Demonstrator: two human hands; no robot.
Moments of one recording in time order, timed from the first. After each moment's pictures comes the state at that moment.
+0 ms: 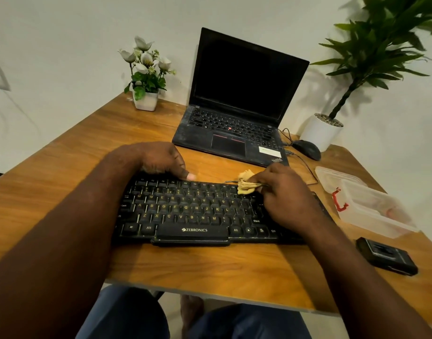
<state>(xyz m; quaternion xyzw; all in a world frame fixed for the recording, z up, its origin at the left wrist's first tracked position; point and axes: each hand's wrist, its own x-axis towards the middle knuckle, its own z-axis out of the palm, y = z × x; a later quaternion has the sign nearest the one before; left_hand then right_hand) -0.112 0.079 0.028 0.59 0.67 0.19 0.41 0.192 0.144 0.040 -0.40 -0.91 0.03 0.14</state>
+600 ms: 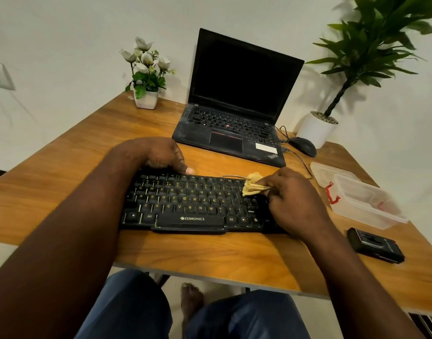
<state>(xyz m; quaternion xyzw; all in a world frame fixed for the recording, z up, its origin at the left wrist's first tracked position) -0.096 0.073 0.038 0.55 0.73 0.17 0.37 0.217 0.119 0.041 -0.43 -0.89 0.04 0.17</state>
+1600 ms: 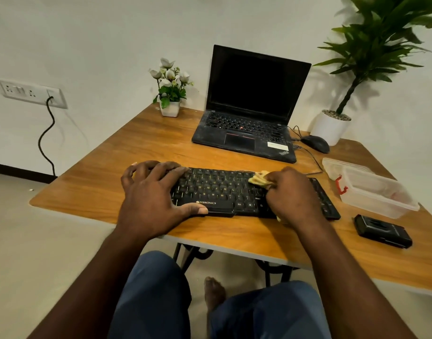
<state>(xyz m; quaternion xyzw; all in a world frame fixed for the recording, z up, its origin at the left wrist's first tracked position) -0.016 -0.079 -0.006 0.54 0.81 0.23 -0.09 0.209 0.077 0.048 -0.51 -0.84 0.03 0.16</state>
